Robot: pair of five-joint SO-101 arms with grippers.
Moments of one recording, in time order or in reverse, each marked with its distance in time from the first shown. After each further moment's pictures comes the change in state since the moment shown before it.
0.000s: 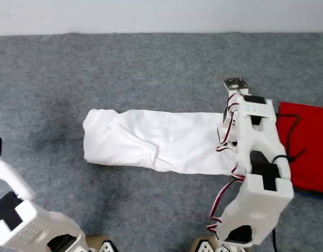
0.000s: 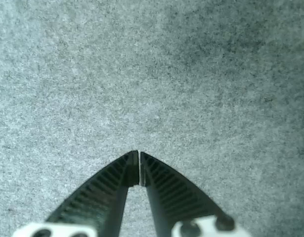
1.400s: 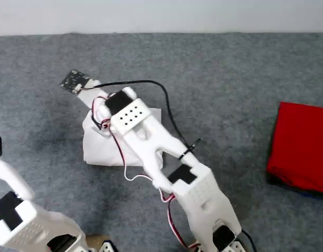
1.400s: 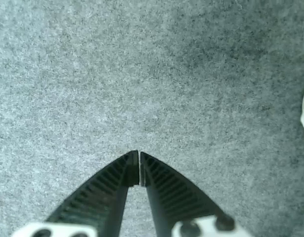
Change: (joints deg) left arm 0.0 0.0 0.0 0.1 4.5; right arm -50.7 23.3 -53.5 9.1 1.9
